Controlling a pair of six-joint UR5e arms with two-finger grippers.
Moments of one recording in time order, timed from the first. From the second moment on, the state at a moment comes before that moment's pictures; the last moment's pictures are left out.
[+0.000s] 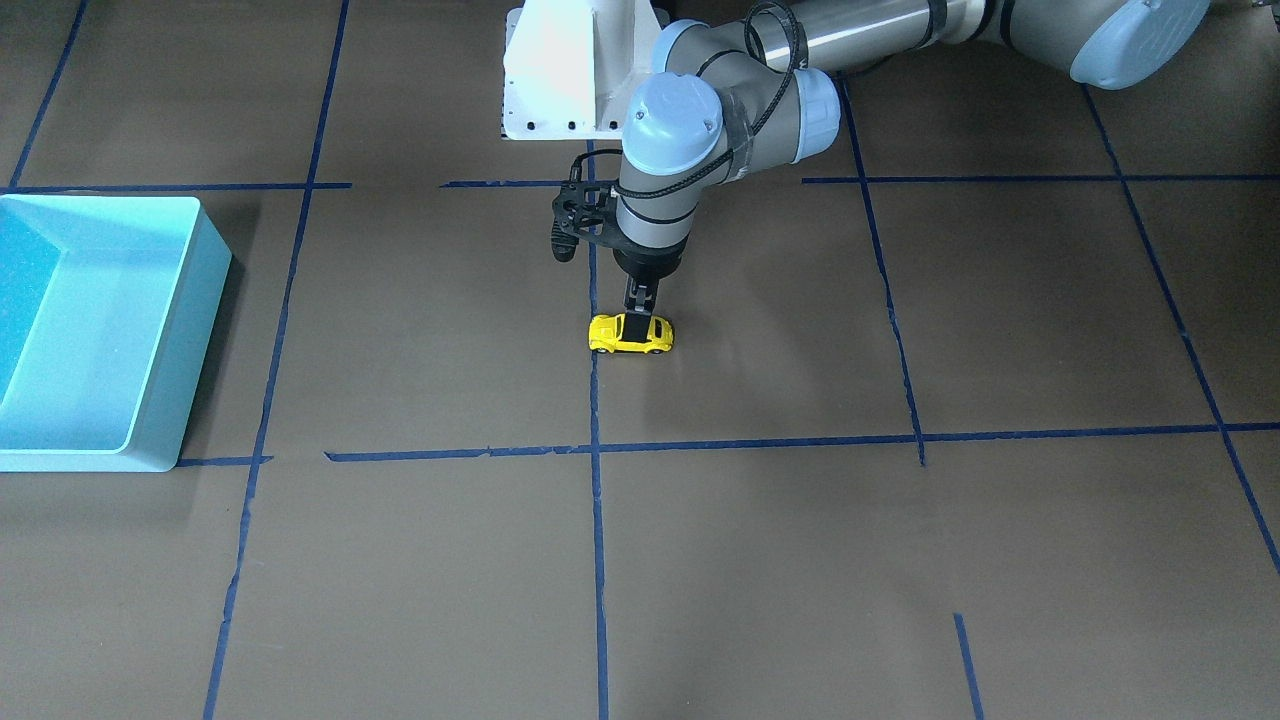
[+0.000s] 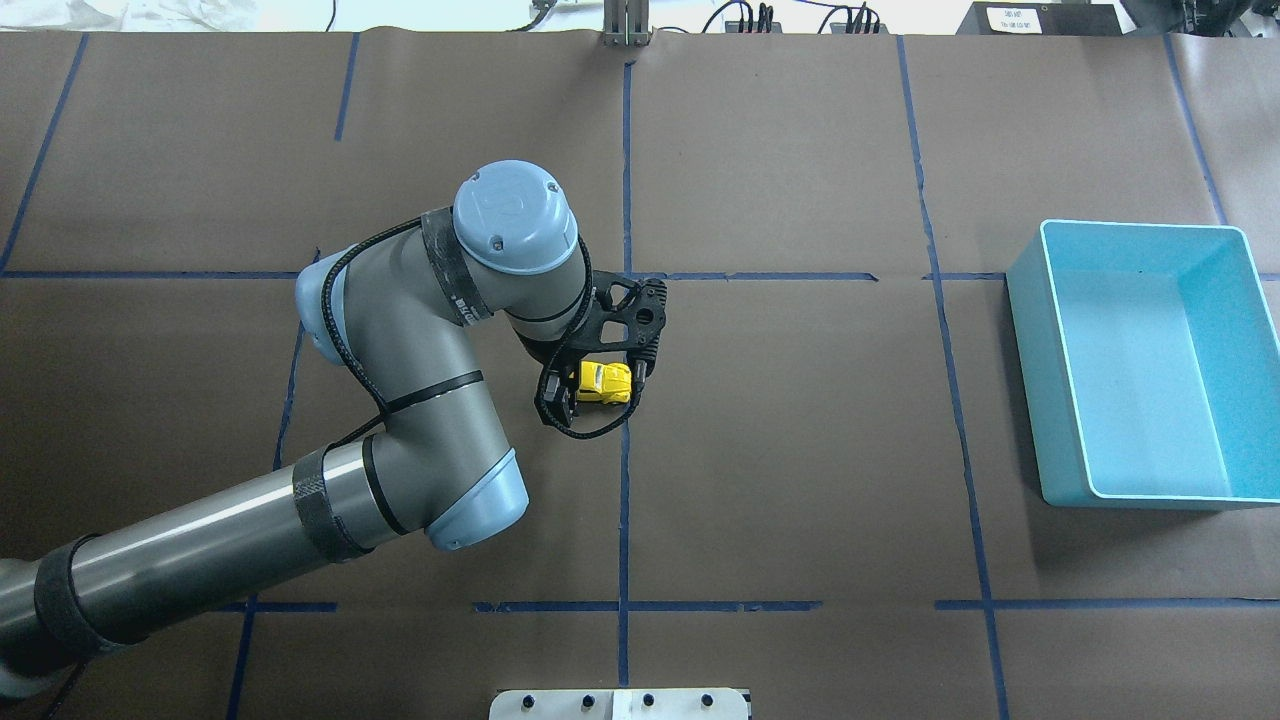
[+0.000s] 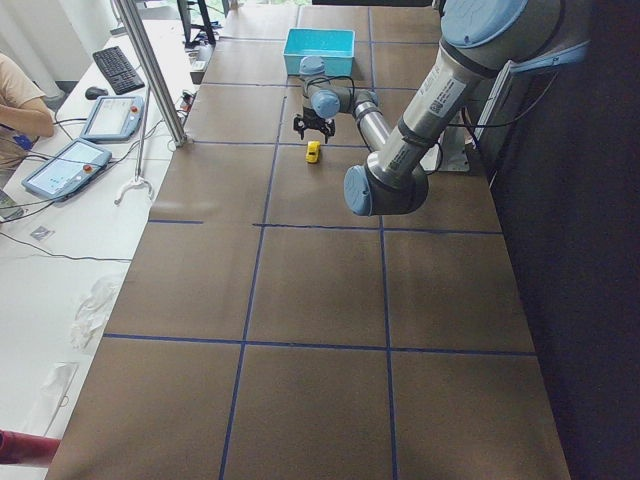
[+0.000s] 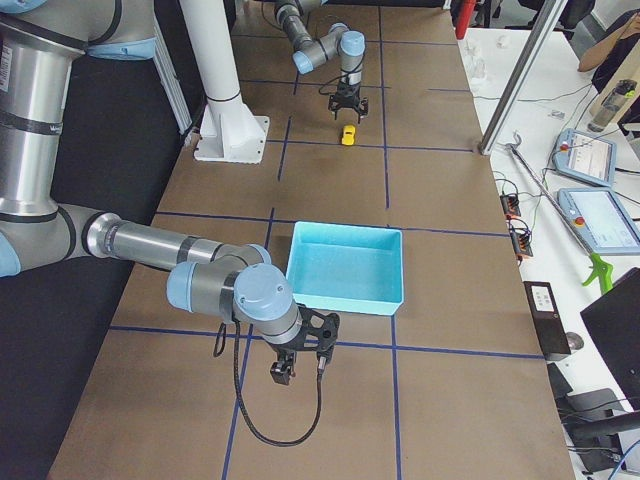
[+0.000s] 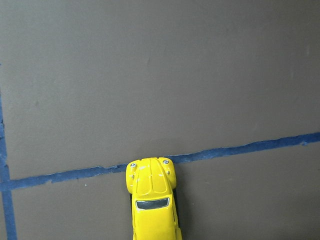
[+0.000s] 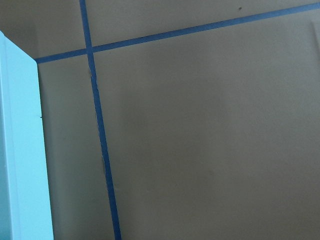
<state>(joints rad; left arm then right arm) -0.54 -2.37 -1.50 -1.64 -1.95 0.54 1.79 -1.89 1.78 -1.50 2.35 0.01</state>
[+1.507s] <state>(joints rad) -0.53 -2.38 -1.37 -1.76 -1.95 0.49 1.64 -1.79 1.73 -1.50 2.30 -0.05</state>
